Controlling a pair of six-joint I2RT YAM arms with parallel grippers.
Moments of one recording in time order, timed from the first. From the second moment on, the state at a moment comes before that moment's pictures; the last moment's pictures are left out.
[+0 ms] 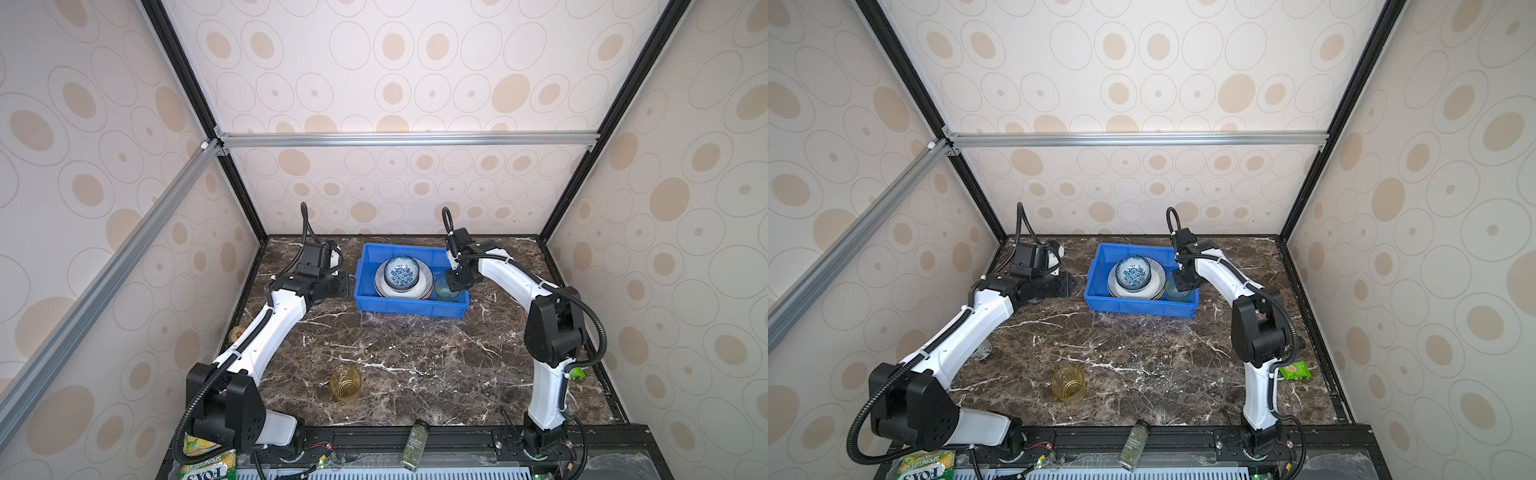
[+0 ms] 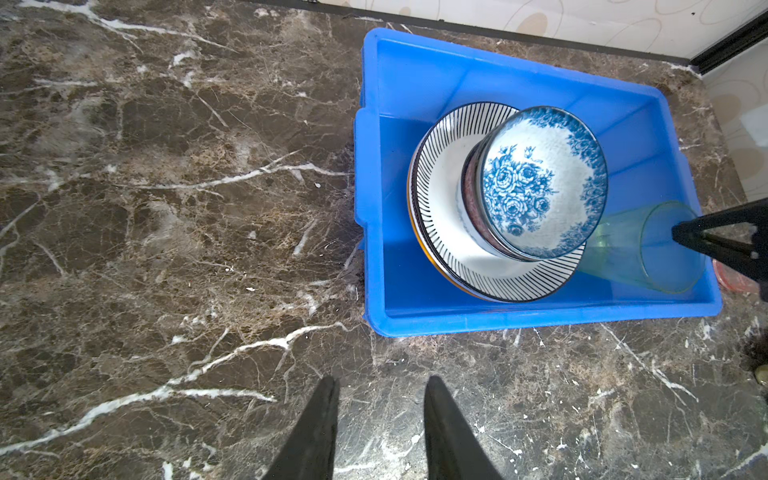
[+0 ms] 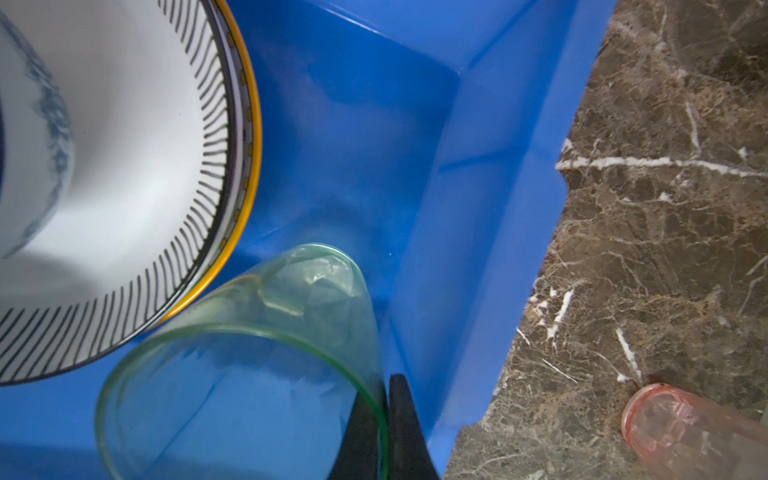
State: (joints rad) left arm -0.26 1.40 1.19 -0.62 0.11 -0.25; right arm 0.38 2.01 1.72 -0.97 0.16 0.10
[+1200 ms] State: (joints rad) left arm -0.26 1.40 1.19 -0.62 0.11 -0.25; right arm 0.38 2.05 1.77 -1.01 0.19 0.10
